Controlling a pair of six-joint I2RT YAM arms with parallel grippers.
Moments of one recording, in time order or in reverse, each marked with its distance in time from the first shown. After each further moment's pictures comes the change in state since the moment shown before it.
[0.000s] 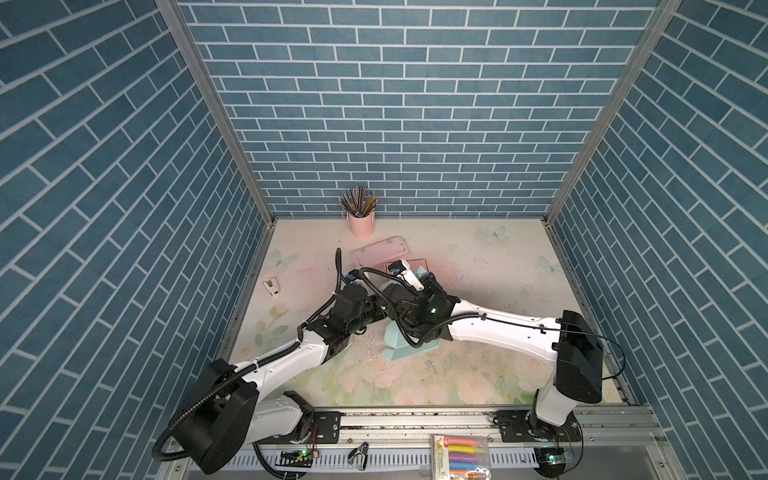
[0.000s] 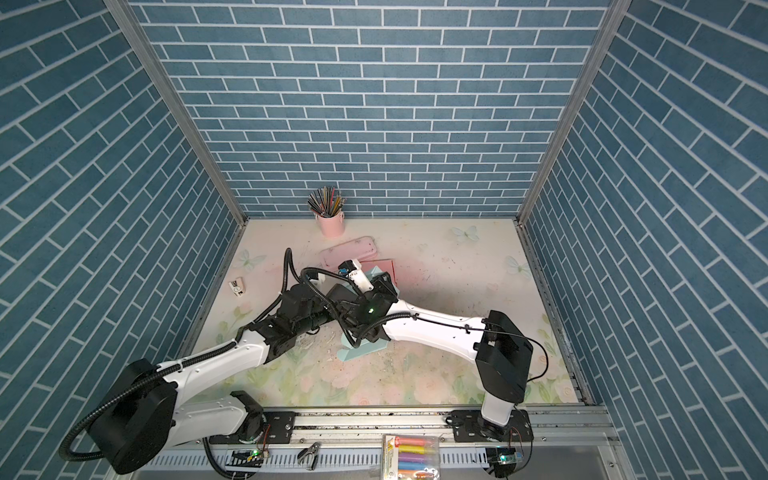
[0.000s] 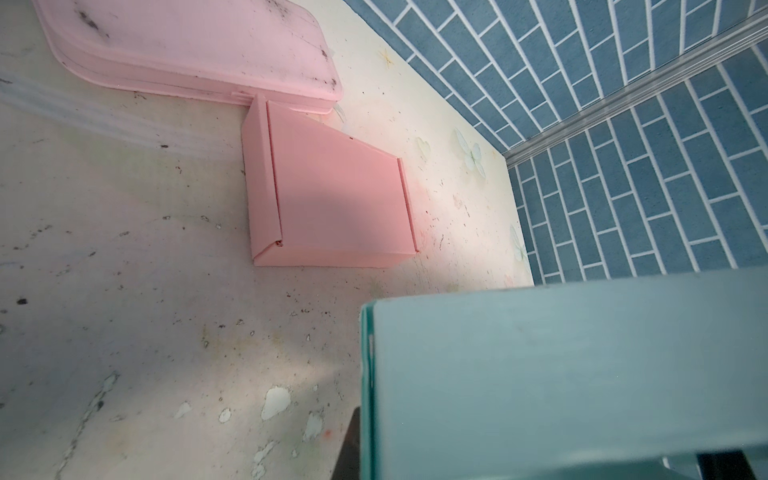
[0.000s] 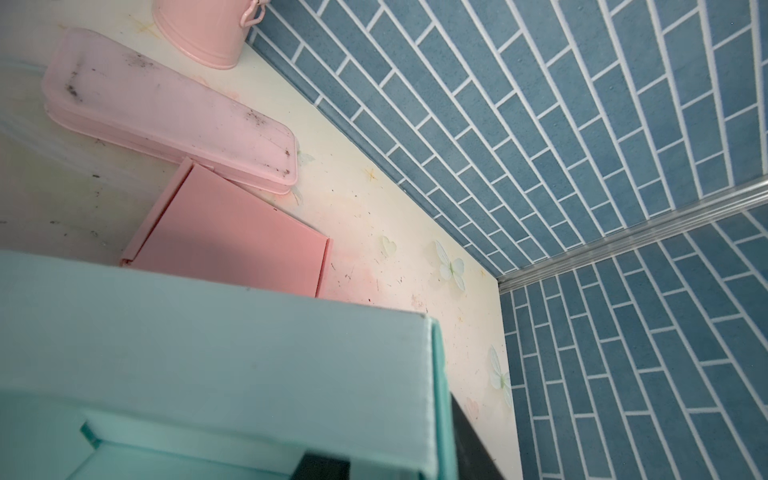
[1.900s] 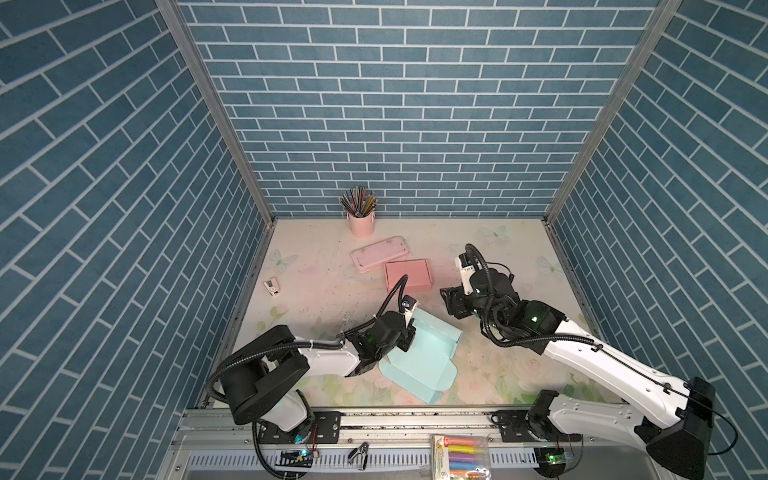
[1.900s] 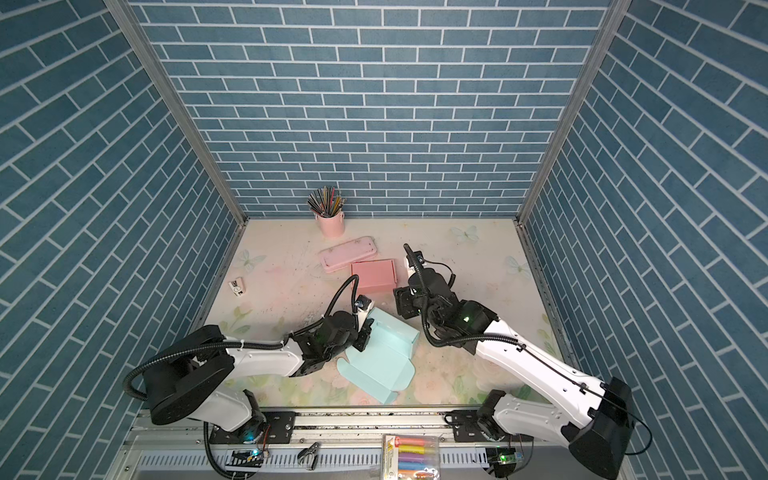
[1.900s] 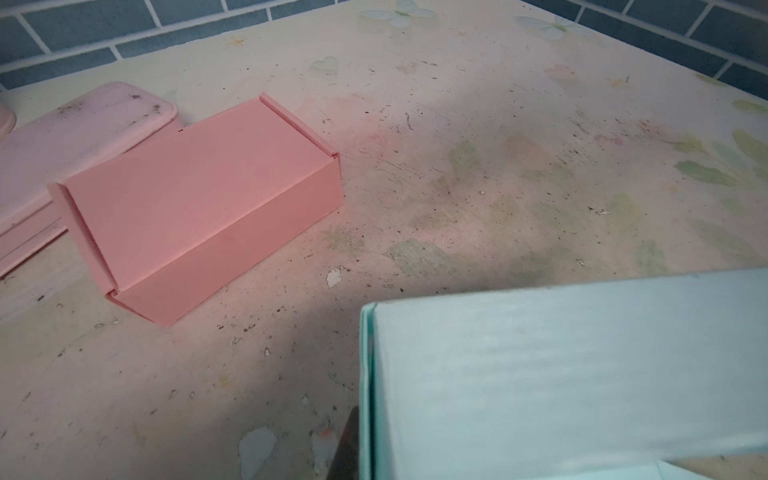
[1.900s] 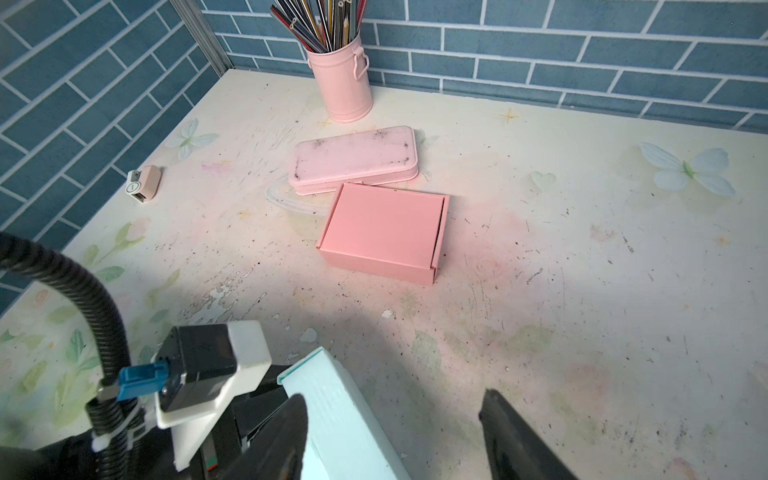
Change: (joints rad) left arm -0.336 0.296 -0.034 0.280 -0.309 0.686; right arm -0.309 -0.607 -0.392 0.135 -0.827 0.234
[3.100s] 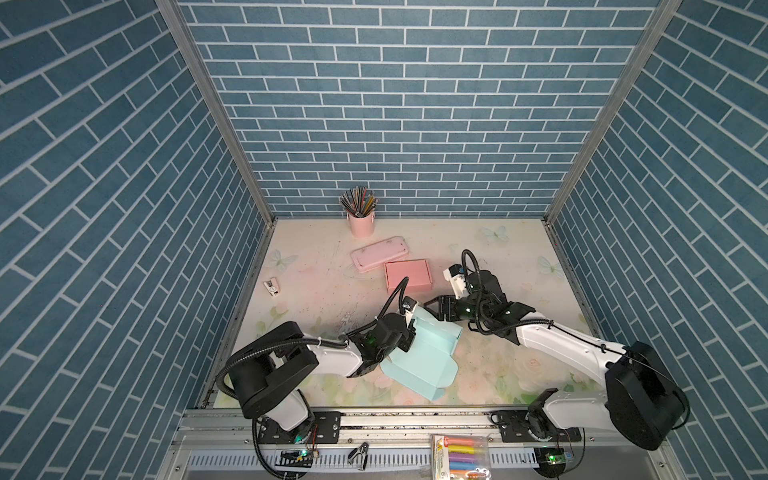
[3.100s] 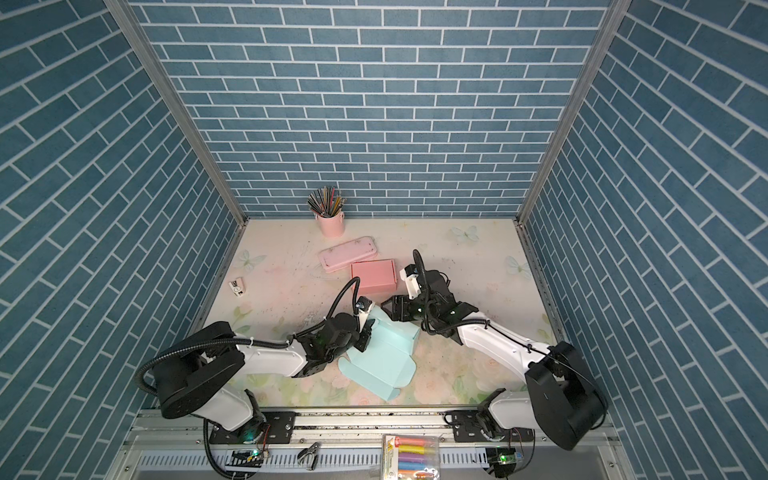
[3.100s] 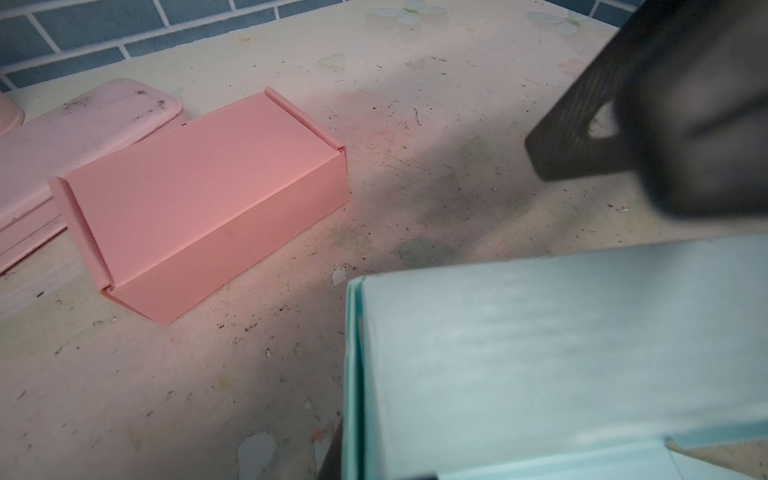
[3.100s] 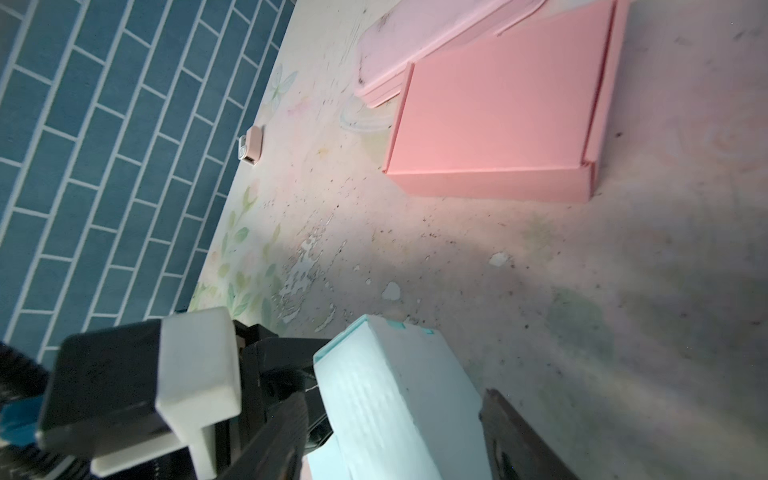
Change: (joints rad) left arm -0.004 0.054 -0.006 0.066 -0.026 0.000; right arm -0.225 0.230 -0.278 0.493 -0.676 0.221
